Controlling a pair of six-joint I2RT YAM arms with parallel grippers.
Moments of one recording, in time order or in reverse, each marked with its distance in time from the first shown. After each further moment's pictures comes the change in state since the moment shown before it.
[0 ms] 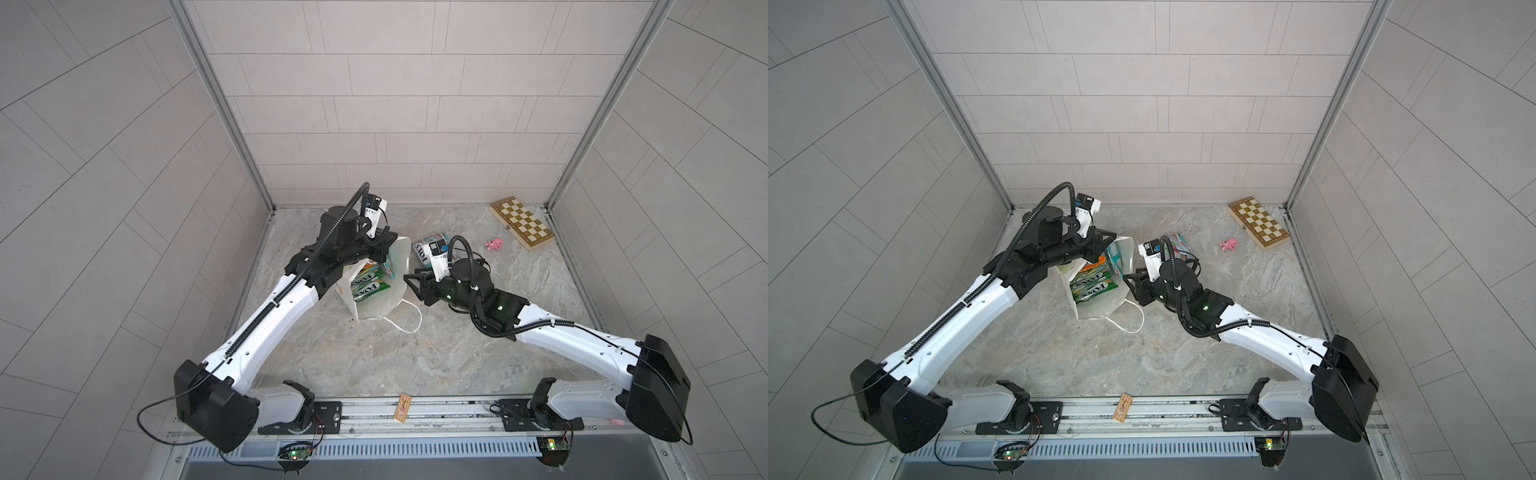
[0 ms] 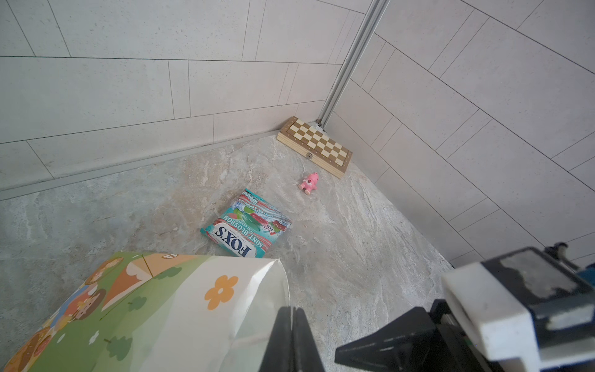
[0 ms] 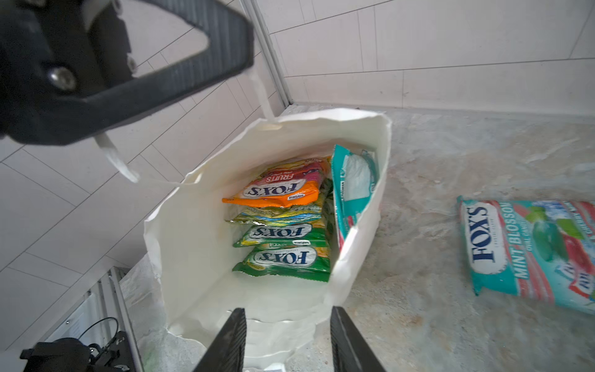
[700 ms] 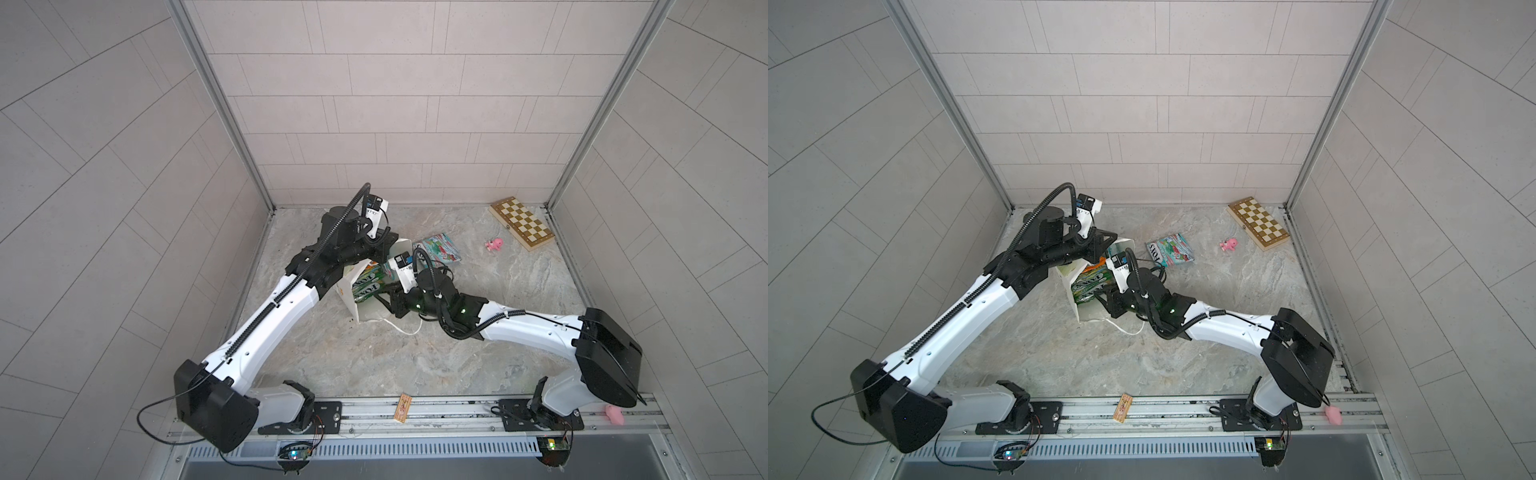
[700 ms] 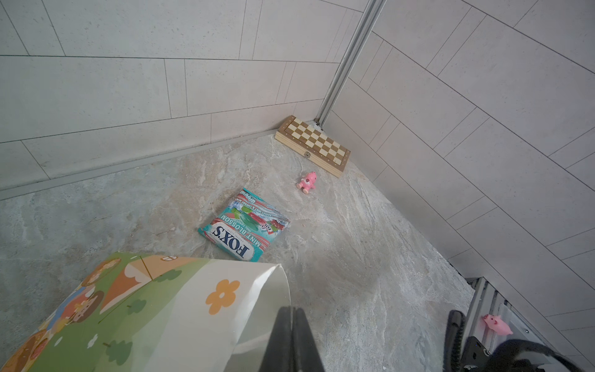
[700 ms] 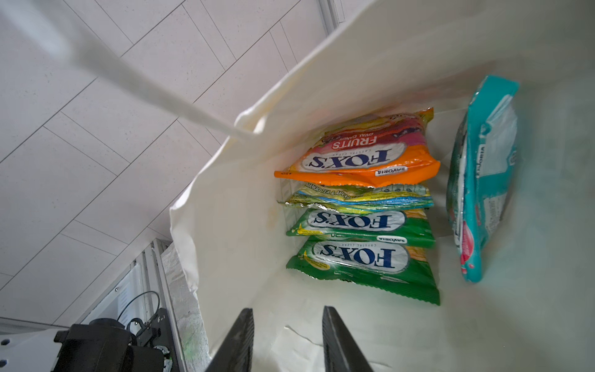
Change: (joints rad) left arm -0.006 0.000 0.000 0.000 0.000 0.000; right arm 0.102 0.261 0.084 0.150 -0.063 0.093
